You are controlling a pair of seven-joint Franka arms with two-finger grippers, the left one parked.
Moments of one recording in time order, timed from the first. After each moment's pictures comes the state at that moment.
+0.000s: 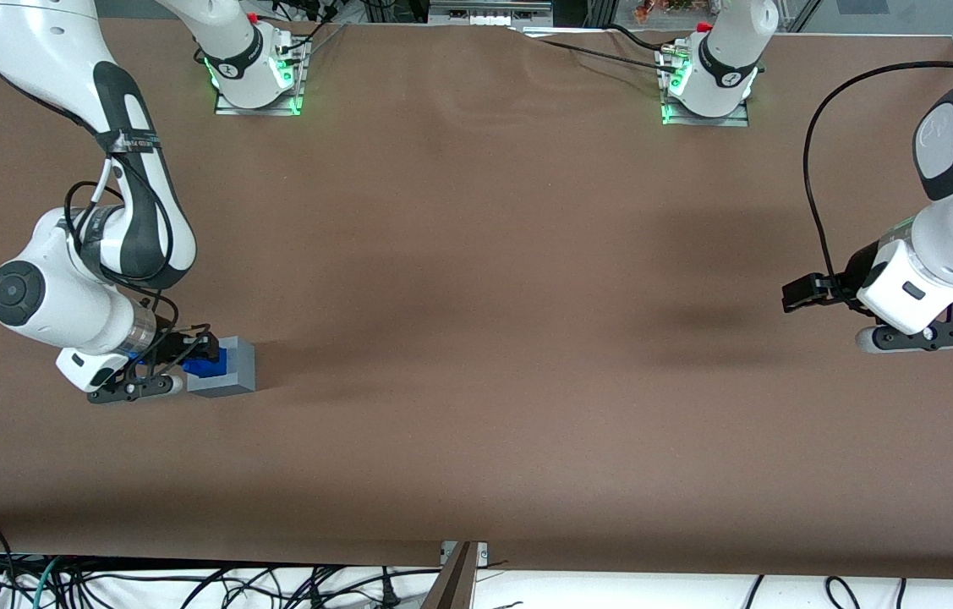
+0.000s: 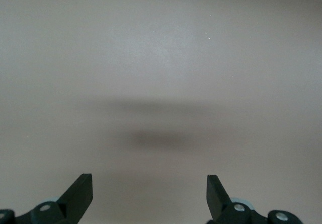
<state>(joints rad) 0.21 0.54 -0.17 -1.66 0.20 2.19 -0.21</state>
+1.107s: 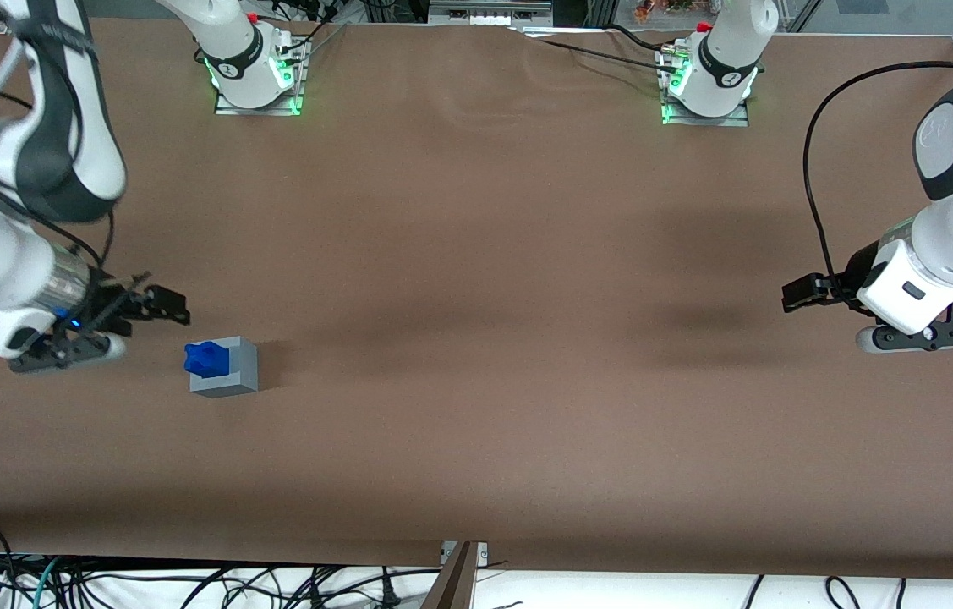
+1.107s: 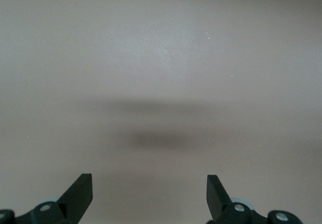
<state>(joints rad) 0.21 0.28 -0.18 -1.57 0.15 1.83 -0.18</state>
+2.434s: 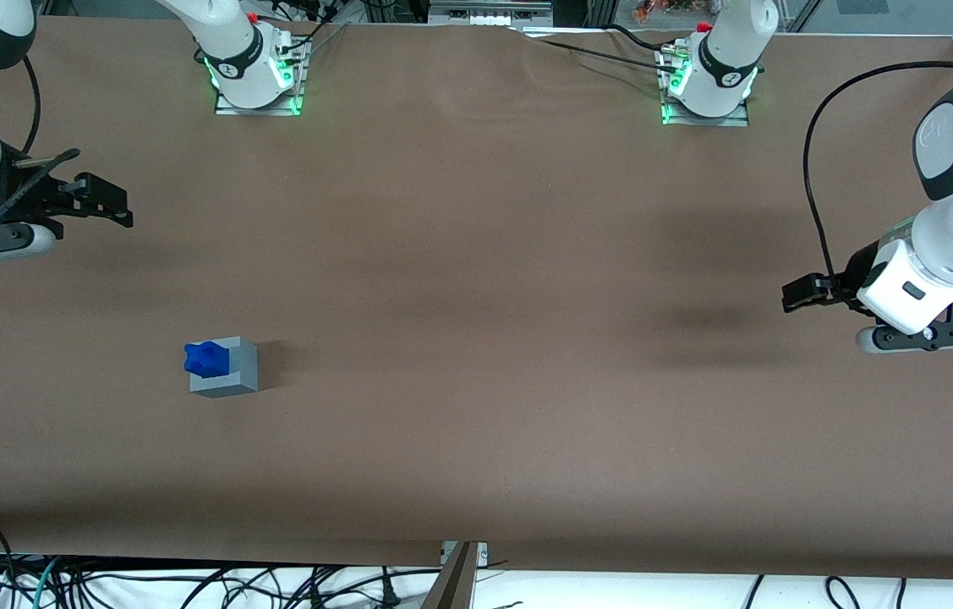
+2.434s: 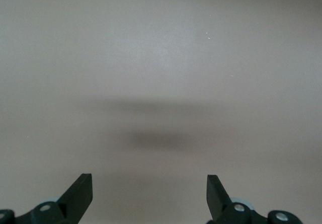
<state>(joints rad) 0.19 0.10 -0.13 -1.55 0.04 1.56 -0.11</state>
